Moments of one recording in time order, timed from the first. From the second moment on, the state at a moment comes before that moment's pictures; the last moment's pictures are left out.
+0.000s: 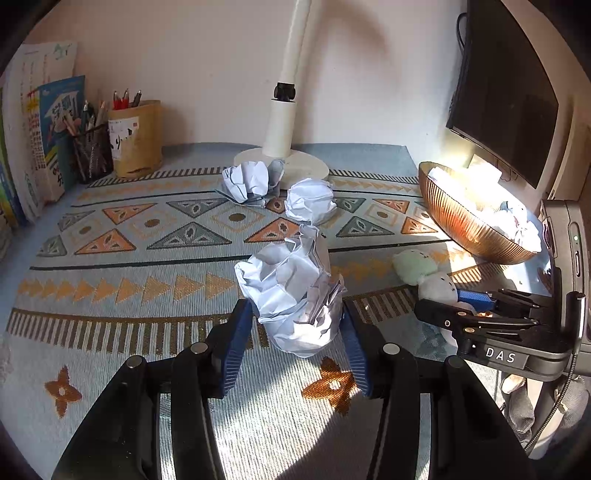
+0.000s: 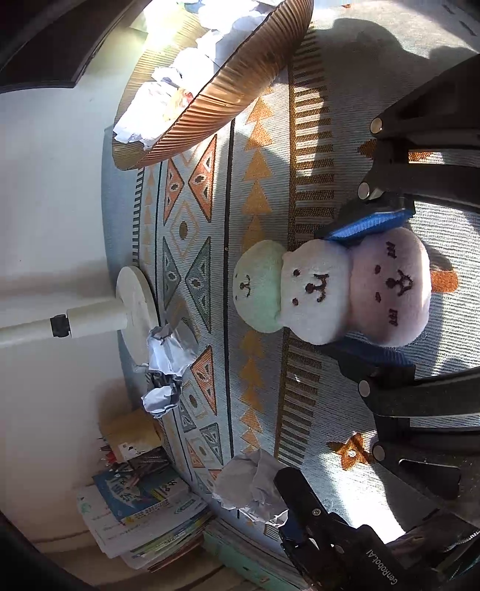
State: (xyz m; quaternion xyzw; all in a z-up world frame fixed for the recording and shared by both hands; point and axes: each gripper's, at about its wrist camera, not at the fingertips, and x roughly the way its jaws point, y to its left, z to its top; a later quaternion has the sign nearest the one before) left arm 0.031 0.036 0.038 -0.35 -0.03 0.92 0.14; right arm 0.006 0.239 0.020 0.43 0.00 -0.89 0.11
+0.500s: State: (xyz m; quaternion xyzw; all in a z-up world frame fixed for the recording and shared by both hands) left arm 0.035 0.041 0.046 -0.35 -0.02 0.92 0.16; right arm 0.041 0.280 0.055 0.36 -0.07 -0.93 0.09
